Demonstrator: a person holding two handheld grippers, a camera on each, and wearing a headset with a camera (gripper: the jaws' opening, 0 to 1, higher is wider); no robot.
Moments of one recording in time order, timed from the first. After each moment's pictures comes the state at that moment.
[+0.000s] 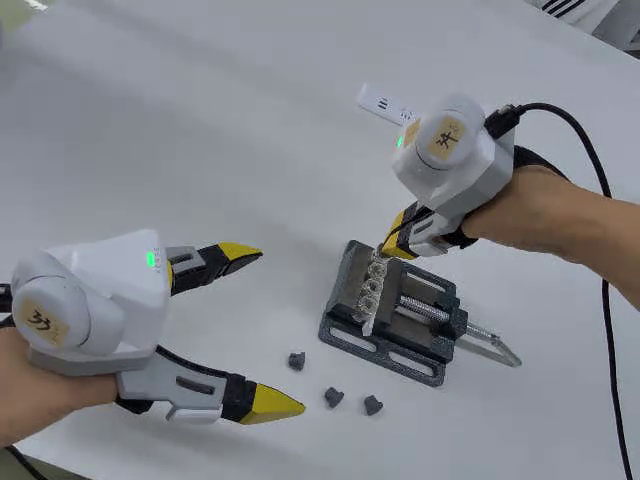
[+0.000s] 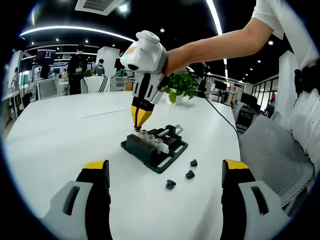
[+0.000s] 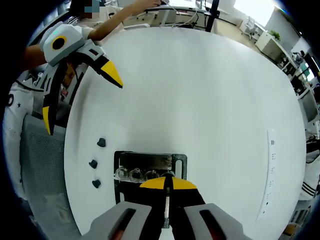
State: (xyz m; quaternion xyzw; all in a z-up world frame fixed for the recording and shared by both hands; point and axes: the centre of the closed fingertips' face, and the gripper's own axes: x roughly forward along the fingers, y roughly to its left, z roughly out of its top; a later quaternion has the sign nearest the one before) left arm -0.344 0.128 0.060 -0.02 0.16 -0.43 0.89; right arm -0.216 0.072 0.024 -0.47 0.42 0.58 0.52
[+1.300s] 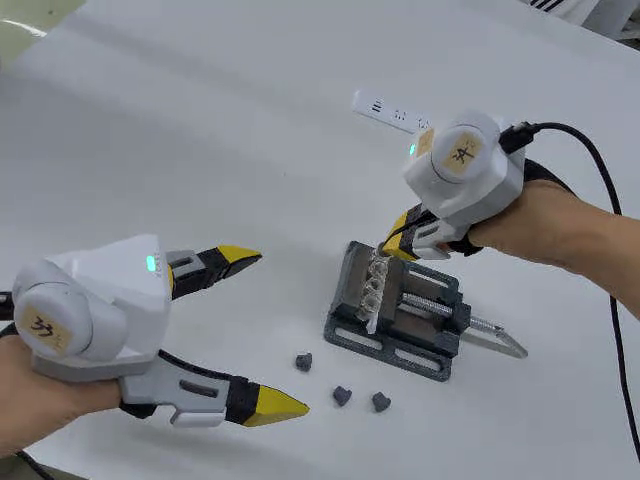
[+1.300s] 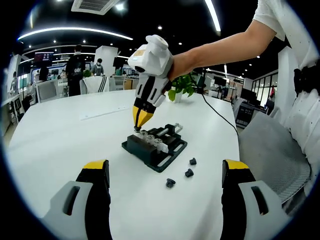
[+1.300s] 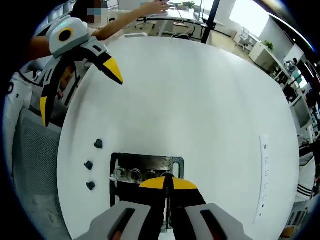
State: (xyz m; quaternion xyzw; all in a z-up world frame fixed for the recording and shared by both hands) left arm -0.347 0.131 0.067 0.00 0.17 -0.43 0.89; right arm -0.220 0.072 0.025 -0.46 0.36 0.59 0.55
